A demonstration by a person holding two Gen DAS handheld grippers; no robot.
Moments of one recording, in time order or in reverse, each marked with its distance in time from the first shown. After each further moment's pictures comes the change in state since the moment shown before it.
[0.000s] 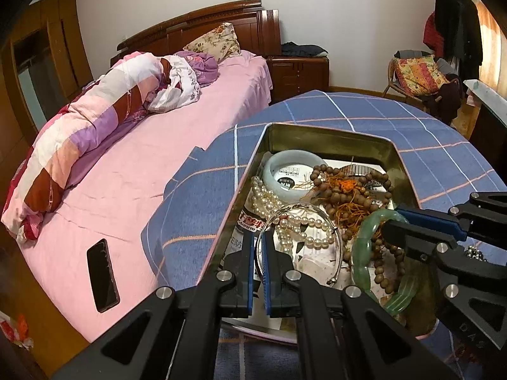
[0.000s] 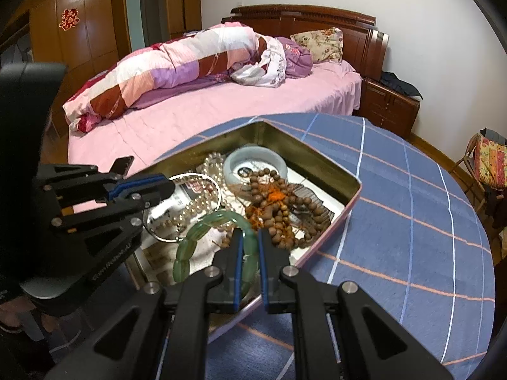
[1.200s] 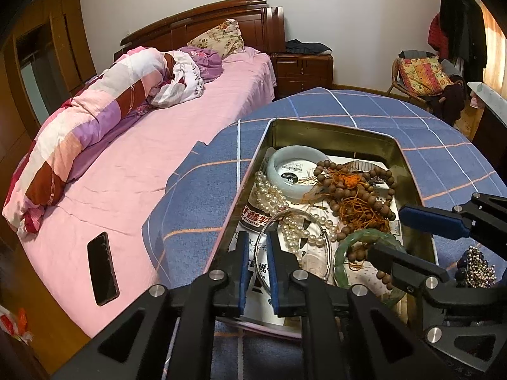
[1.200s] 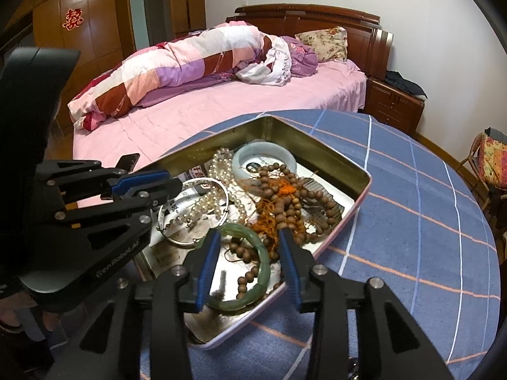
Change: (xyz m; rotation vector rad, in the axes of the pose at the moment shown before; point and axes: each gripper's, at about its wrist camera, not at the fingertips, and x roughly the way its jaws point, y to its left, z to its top) left arm -0.002 0.003 -0.004 -0.019 0.008 0.008; right arm 0.002 0.008 -0.005 0.005 -0.011 0.025
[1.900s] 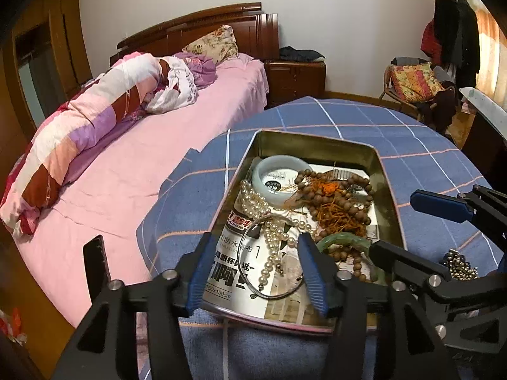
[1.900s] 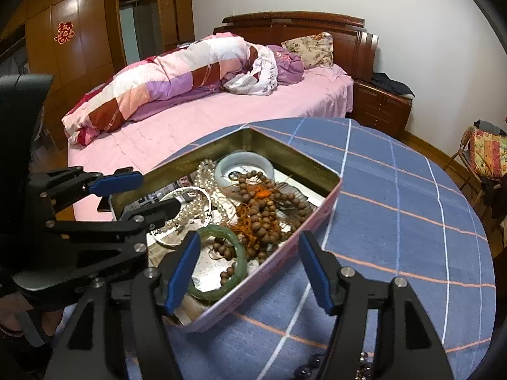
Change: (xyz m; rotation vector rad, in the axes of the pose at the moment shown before) left arm -0.022 -0.011 0.001 -0.003 -0.031 -0.032; right arm -0.024 -0.018 -0.001 0.045 -0.046 -0.030
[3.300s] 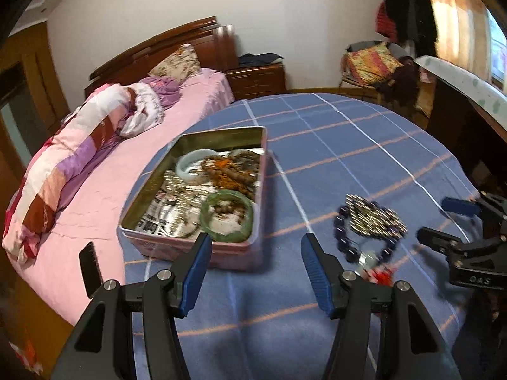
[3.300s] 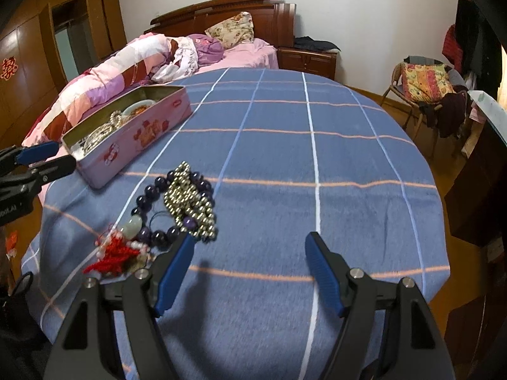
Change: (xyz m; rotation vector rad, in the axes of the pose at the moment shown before) left arm -0.077 -0.102 -0.053 0.177 -0.035 -0.070; right arm -0.099 -0.098 -0.135 0.222 0.064 -0.177
